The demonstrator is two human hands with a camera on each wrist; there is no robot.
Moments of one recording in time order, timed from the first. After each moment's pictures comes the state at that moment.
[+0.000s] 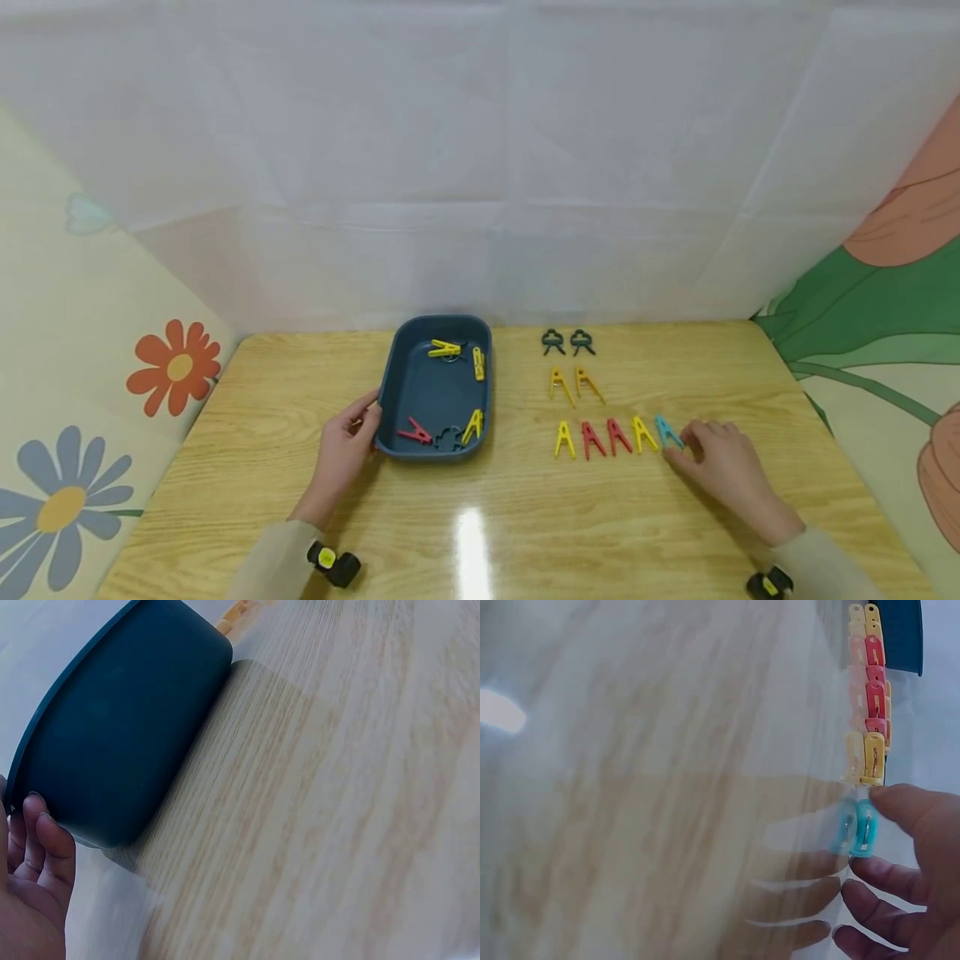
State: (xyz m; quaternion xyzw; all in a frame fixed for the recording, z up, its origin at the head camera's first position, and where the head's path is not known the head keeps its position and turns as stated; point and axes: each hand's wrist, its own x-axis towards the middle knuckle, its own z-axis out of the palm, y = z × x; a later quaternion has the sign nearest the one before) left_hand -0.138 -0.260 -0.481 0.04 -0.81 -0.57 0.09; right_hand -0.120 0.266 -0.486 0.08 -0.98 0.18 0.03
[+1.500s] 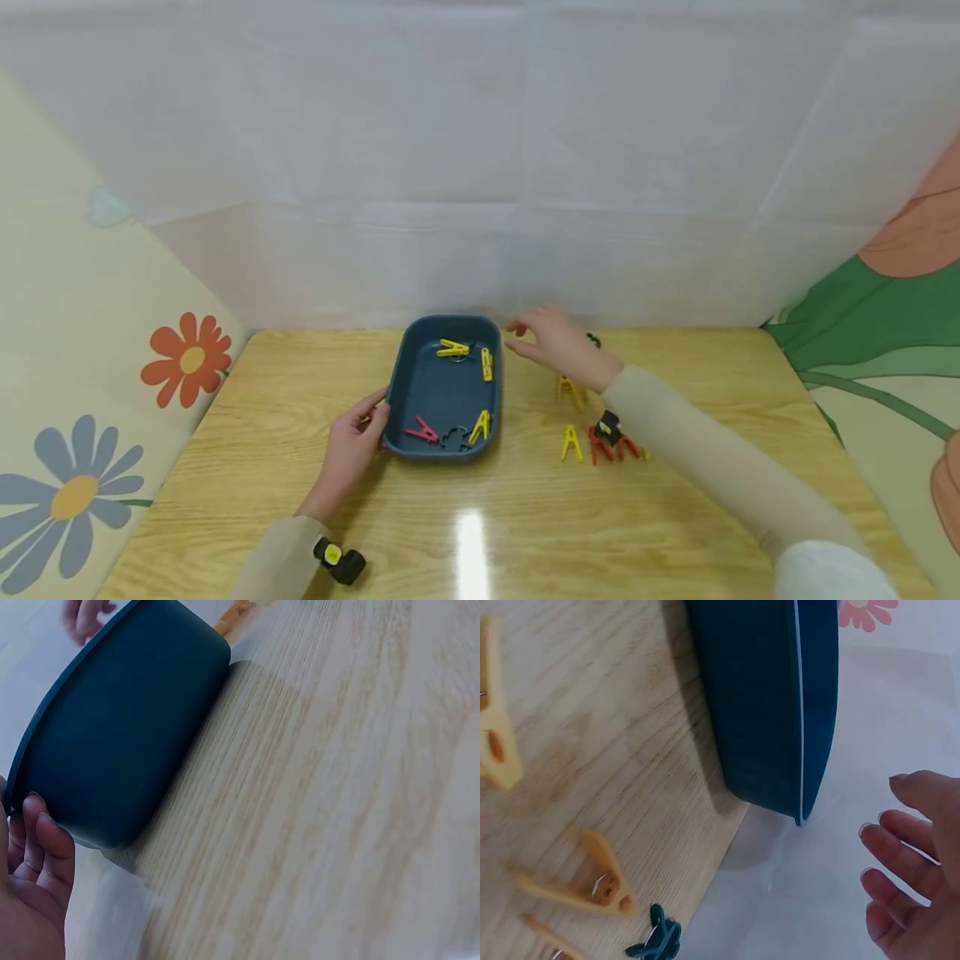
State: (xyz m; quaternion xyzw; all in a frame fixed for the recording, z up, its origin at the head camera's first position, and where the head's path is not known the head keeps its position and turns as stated) left_hand -0.138 -0.260 -0.483 0.04 -0.80 -0.60 0.09; right_hand -0.262 0.064 -0.385 0.35 -0.92 0.20 0.03
